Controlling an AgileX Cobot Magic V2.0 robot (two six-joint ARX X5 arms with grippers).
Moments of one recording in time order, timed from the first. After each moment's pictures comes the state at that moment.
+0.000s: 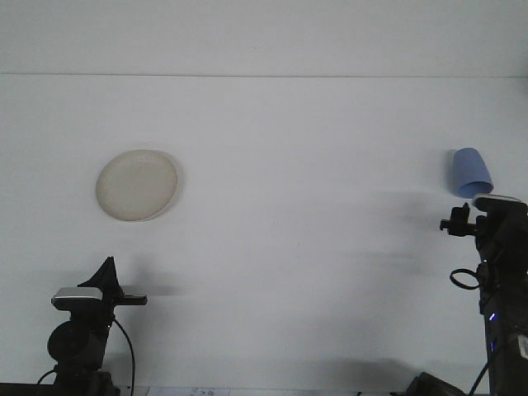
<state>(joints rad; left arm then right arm) -0.06 0.00 0.03 0.00 -0.11 0.05 -0.47 1.21 0.73 0.03 -0.13 -0.19</state>
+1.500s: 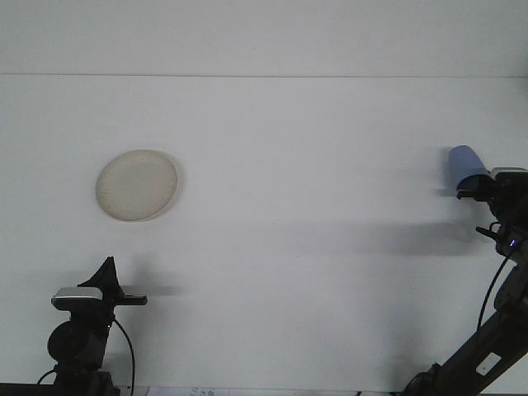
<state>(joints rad) -0.06 0.00 0.03 0.00 -0.11 0.05 -0.61 1.99 1.11 0.52 -0.58 -0.15</state>
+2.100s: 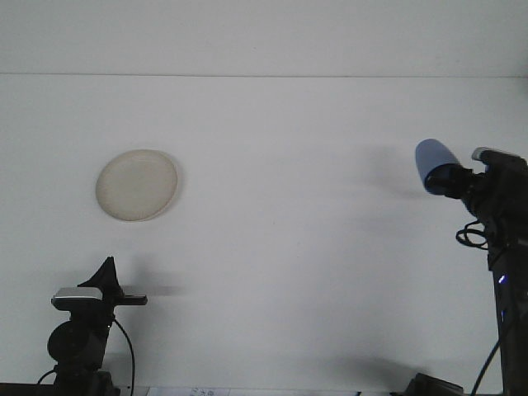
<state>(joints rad) -0.06 0.00 0.03 0.00 -0.11 0.05 -0.29 1.30 1.11 -0.36 -0.33 0.13</state>
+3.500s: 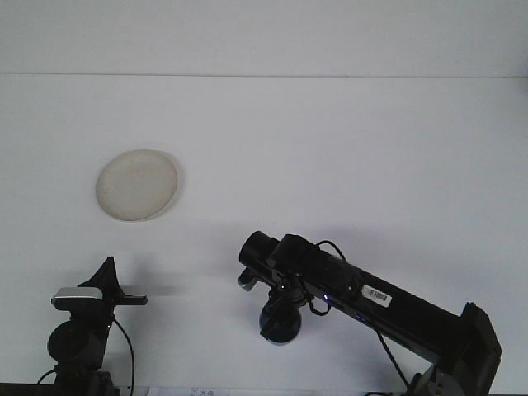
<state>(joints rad) -0.06 0.00 0.03 0.00 -0.11 0.05 0.95 1.70 1.40 -1.30 -0.05 0.08</state>
